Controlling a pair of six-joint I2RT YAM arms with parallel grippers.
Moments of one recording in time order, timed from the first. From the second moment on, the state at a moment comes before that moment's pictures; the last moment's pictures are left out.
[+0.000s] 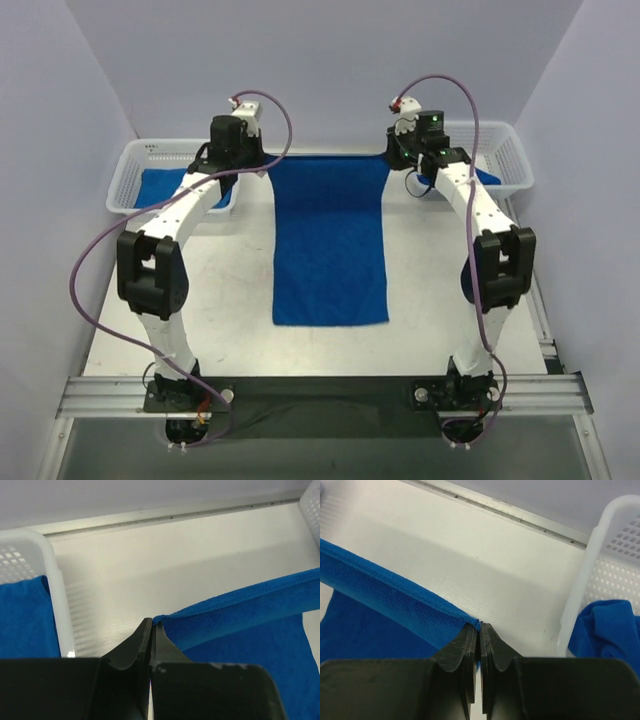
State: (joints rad) left arm -0.27 1.86 1.64 -0.22 0.07 -0.16; right arm 0.19 1.88 1.70 -0.37 -0.22 -0.11
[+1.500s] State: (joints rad) left arm -0.31 1.51 0.91 -0.25 0.29 -0.34; right arm 0.22 1.58 1.01 -0.36 -0.24 0.13
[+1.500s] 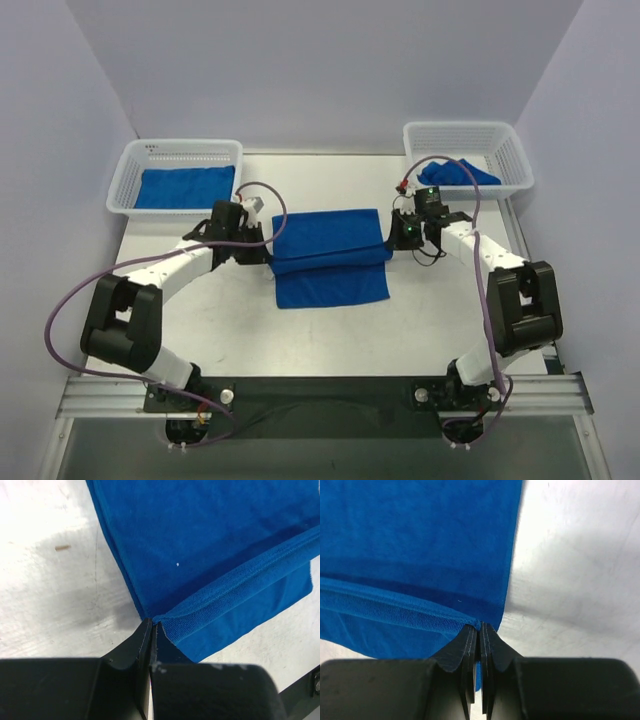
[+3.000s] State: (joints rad) left arm -0.39 1.24 0.87 -0.43 0.24 -0.48; right arm 0.22 1.35 0.91 -0.47 -0.19 0.38
